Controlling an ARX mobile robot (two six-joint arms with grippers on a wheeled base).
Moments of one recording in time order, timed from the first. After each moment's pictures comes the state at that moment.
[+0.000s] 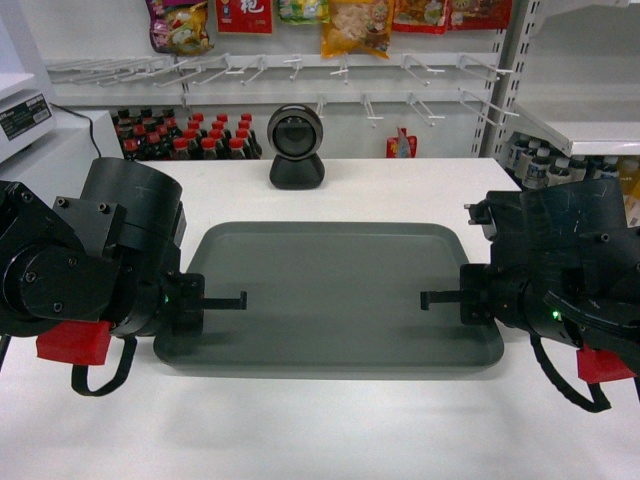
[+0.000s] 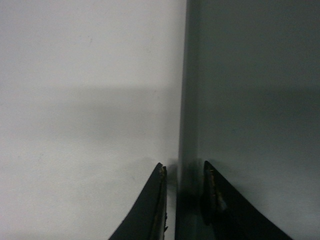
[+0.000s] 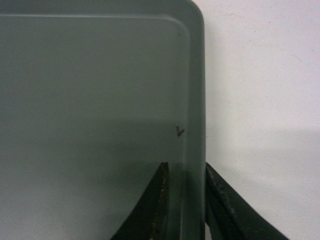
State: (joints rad) left arm -0.24 2.20 1.06 0.33 -0.30 -0.18; right arm 0.23 2.32 1.09 0.63 0.07 0.13
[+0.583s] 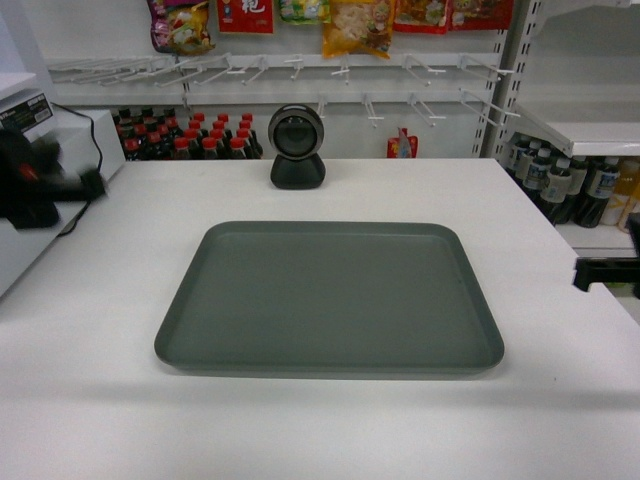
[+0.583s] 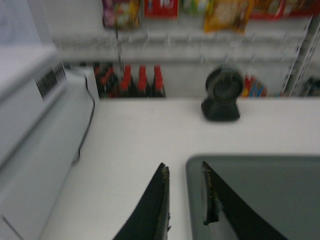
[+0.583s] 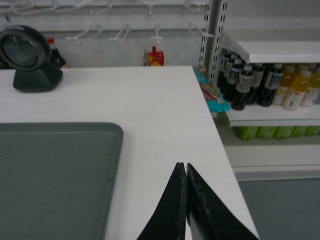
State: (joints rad) left arm -0.15 1.65 0.45 1.18 -0.16 -0.03; right arm 0.11 1.92 0.49 1.30 0.12 0.02
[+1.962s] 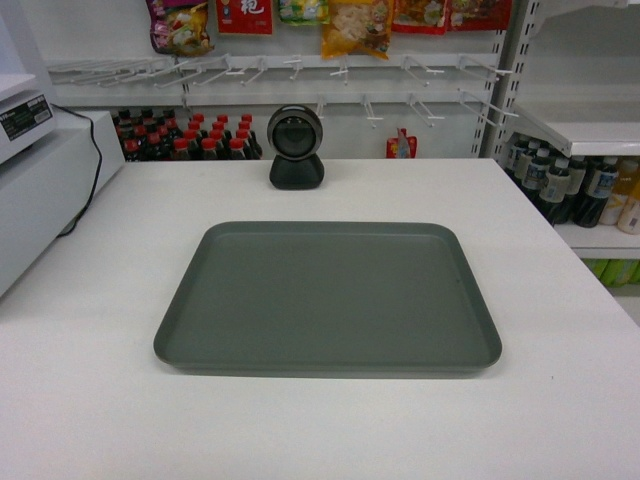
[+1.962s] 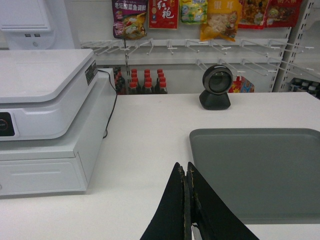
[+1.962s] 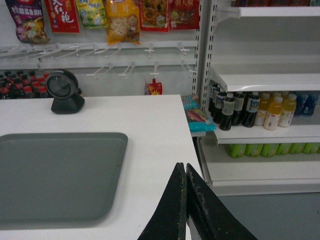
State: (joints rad) left arm 0.00 0.72 0.01 0.69 0.00 -0.02; right arm 0.00 0.78 0.02 0.74 0.00 0.01
